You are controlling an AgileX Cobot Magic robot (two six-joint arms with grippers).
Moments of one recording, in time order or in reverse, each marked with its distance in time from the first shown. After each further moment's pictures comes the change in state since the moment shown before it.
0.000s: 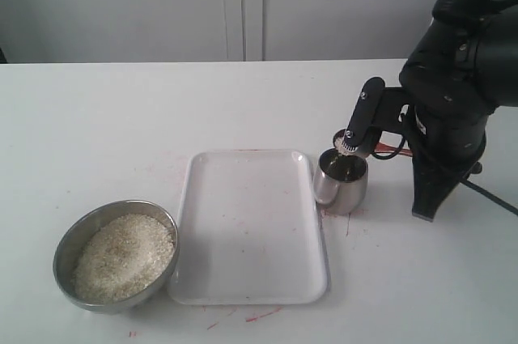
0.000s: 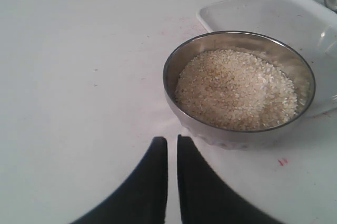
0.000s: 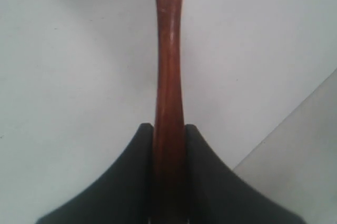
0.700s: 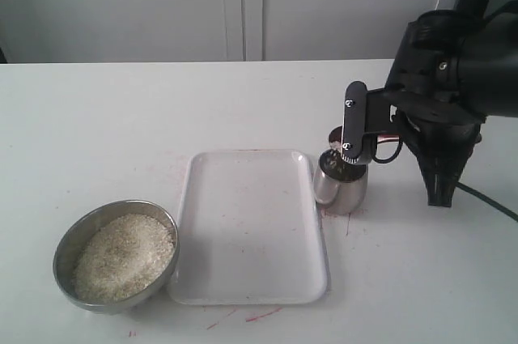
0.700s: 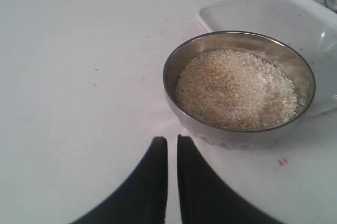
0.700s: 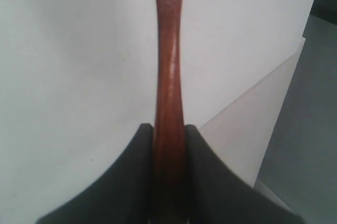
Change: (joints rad) left arm 0.000 0.000 0.000 0.000 0.000 0.000; right arm 0.069 0.000 0.000 -0.211 0.035 -0.070
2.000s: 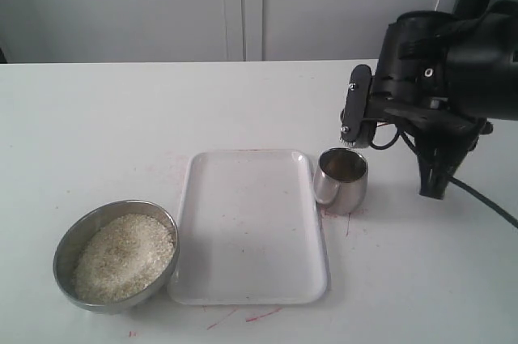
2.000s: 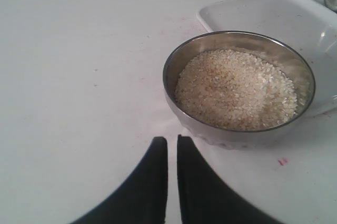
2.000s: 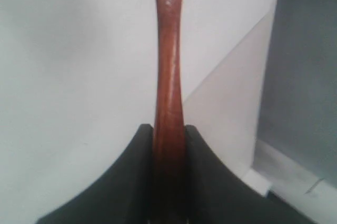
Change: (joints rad) left arm 0.000 0.000 0.000 0.000 0.000 0.000; right arm 0.052 0.000 -0.018 -0.086 0.118 0.231
